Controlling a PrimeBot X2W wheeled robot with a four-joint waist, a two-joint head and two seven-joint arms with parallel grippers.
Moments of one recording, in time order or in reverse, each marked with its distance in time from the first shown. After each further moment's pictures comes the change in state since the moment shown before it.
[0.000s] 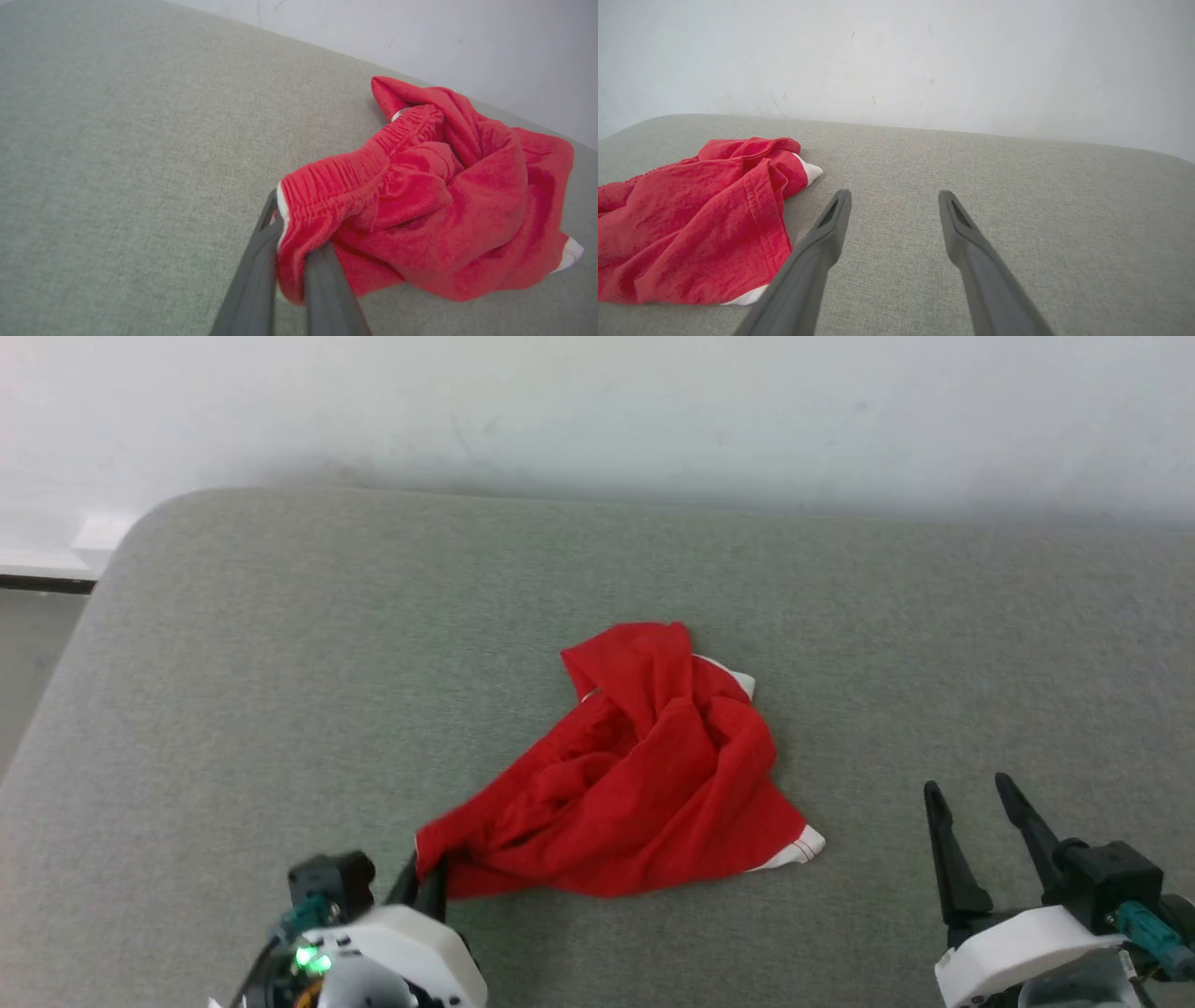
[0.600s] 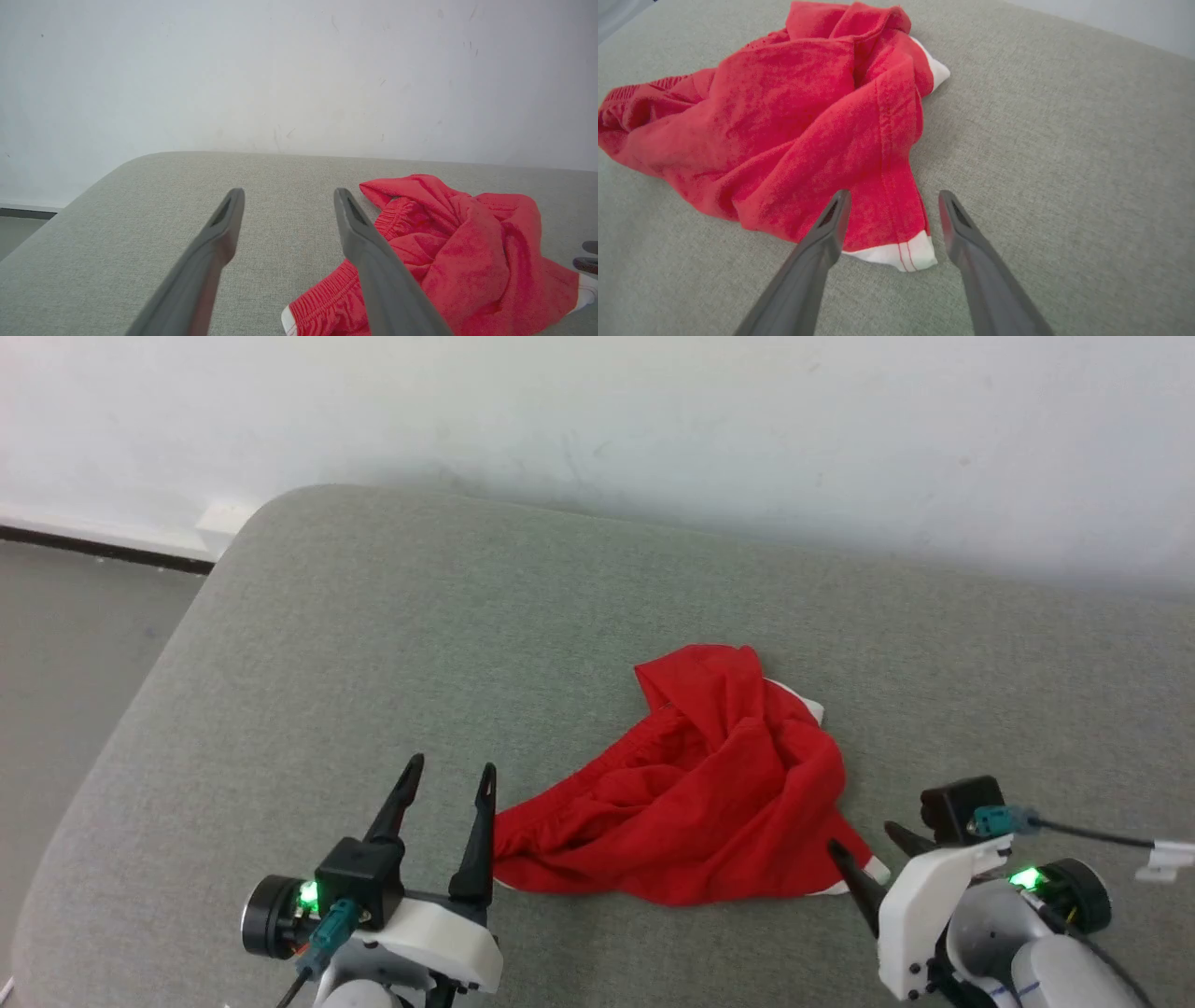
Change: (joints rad) left arm -0.034 0.029 -0.055 -0.059 0.214 -0.016 -0.209; right arm -0.150 -0.097 0.224 0.133 0.156 0.000 0.483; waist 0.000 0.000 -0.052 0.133
